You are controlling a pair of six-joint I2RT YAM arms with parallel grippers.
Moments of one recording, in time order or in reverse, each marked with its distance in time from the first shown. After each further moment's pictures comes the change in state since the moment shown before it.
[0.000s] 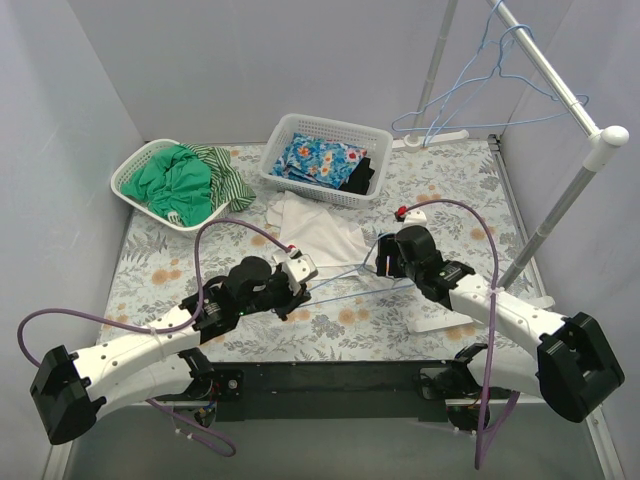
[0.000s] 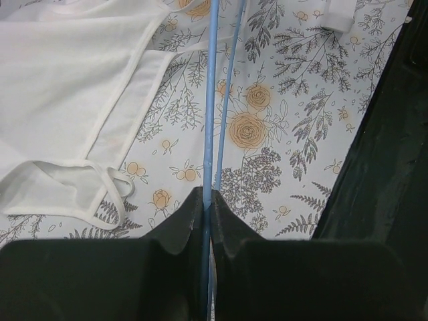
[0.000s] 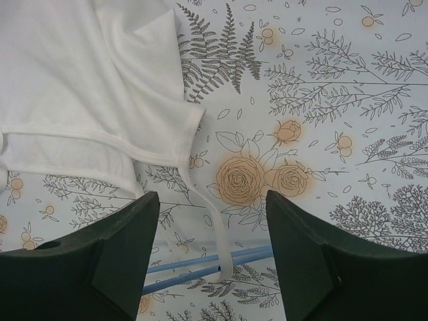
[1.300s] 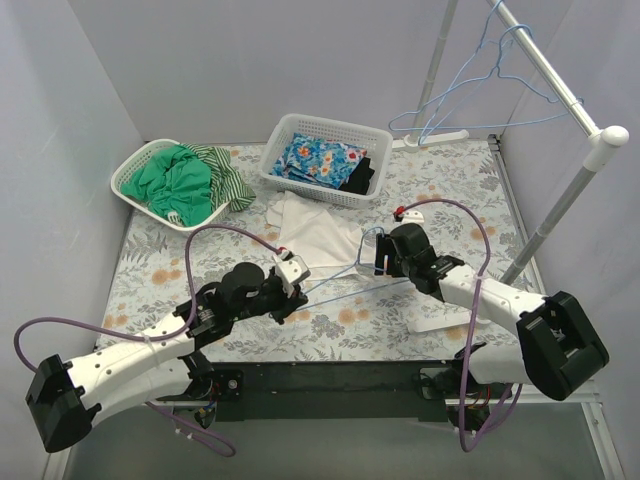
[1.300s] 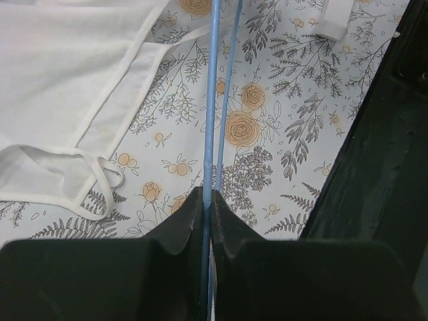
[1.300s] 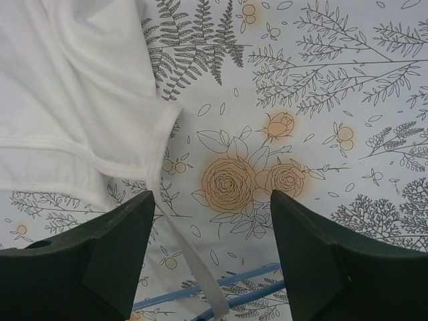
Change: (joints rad) left arm 0.006 -0.082 -0.060 0.014 -0.007 -0.077; right arm -0.022 0.151 0.029 0.023 0.000 0.038
